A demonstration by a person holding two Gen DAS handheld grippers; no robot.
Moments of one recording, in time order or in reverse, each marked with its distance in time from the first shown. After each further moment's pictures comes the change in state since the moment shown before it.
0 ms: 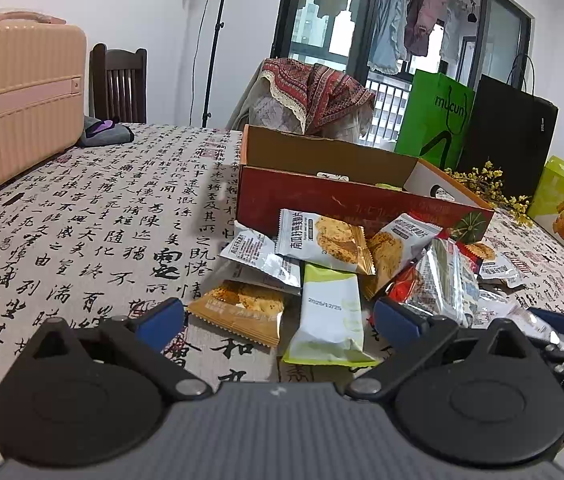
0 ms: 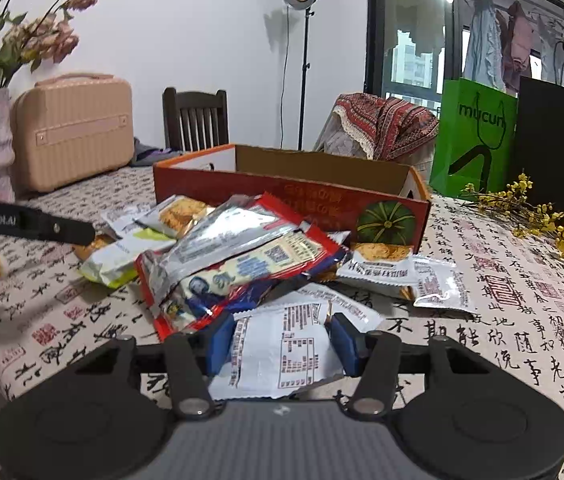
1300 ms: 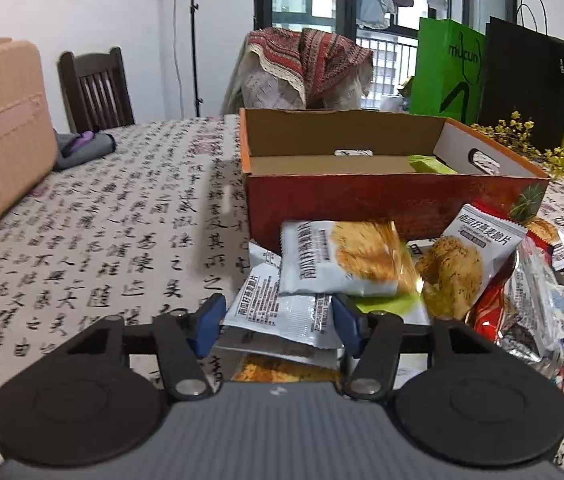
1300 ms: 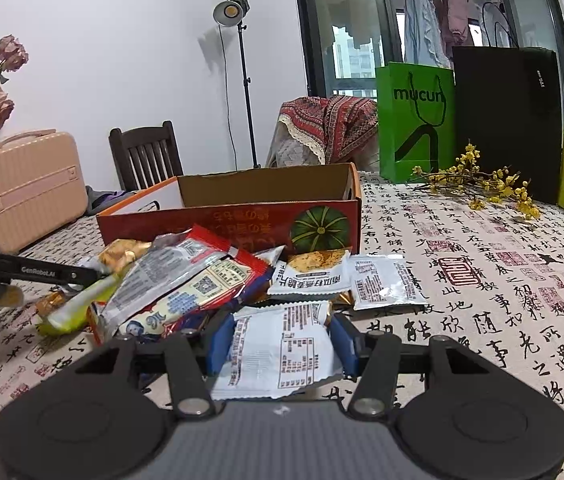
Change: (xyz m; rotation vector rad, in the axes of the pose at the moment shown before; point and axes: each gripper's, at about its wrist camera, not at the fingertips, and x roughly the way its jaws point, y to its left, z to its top) left arm 0.076 0.009 0.035 0.166 0.083 0.061; right arm -0.001 -0.043 0.002 0.192 -0.040 -0.070
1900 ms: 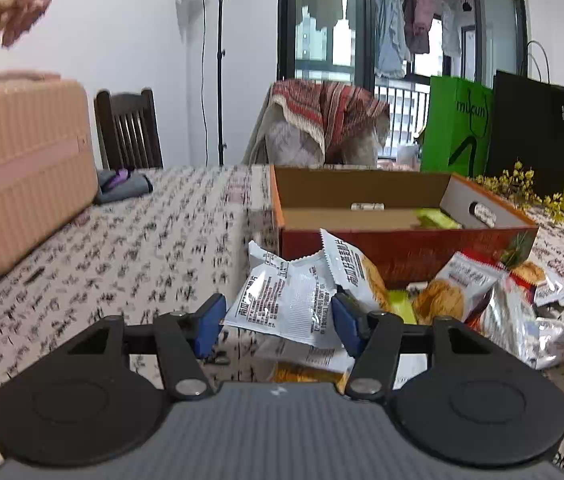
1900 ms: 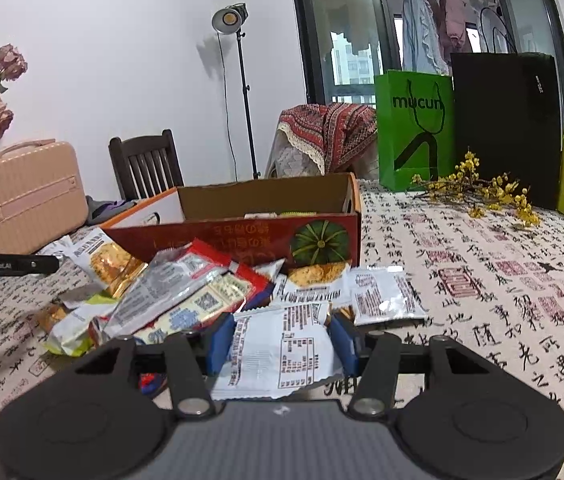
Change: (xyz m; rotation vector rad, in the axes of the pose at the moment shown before) left arm -0.056 0.007 0.001 -0.046 -0.154 0.041; right arm -0.001 0.000 0.008 0.008 -0.028 0.003
